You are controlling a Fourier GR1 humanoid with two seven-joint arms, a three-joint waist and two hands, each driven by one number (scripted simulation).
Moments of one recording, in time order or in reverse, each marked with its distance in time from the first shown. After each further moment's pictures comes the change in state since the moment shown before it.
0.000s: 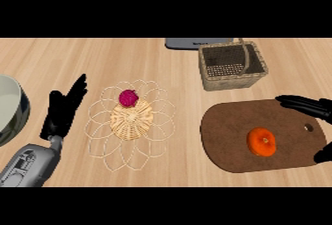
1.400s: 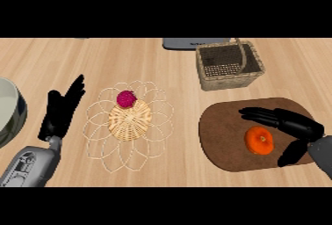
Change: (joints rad) left arm 0.026 -0.067 0.101 -0.021 -0.103 -0.059 0.040; right arm -0.035 0.227 0.073 0.100 0.176 -0.054 0.012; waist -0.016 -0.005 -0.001
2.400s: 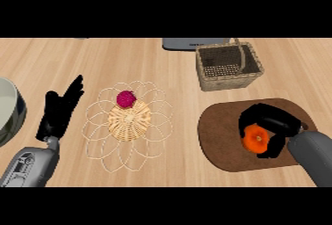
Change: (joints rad) left arm 0.009 -0.036 0.069 0.006 -0.053 -0.068 -0.008; right arm -0.039 0.125 -0.033 0.015 0.163 -0.114 0.074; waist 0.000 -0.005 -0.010
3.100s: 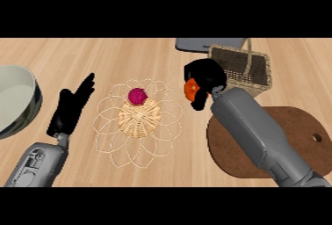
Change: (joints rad) left arm -0.038 -0.024 -0.046 0.003 -0.020 -0.018 0.011; right arm -0.438 0.395 0.009 0.104 0.251 -0.023 1.142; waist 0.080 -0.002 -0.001
